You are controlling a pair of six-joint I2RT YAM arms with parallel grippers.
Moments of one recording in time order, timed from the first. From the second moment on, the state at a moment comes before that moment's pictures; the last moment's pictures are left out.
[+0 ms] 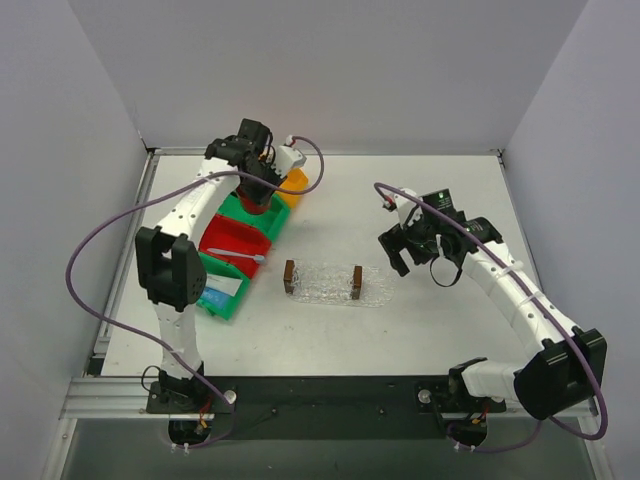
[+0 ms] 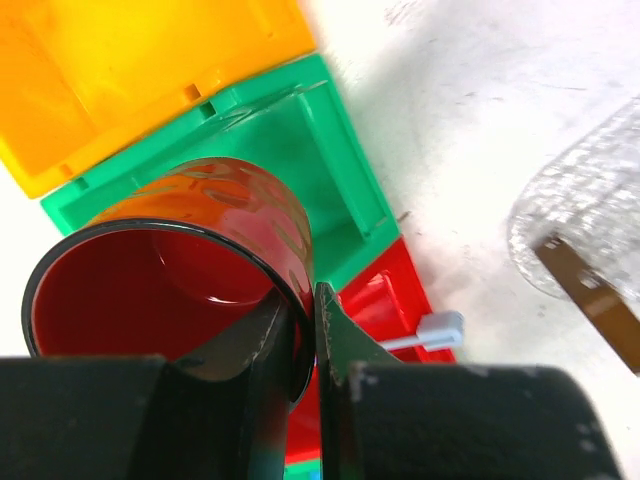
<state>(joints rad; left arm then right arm) -0.34 2.06 1.98 -1.02 0.09 0.51 0.38 1.27 1.08 -0.76 -0.10 -0.32</state>
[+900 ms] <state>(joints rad) -0.92 1.69 1.84 -1.18 0.14 0.69 0.22 1.29 1.54 -1.07 -0.46 -0.26</state>
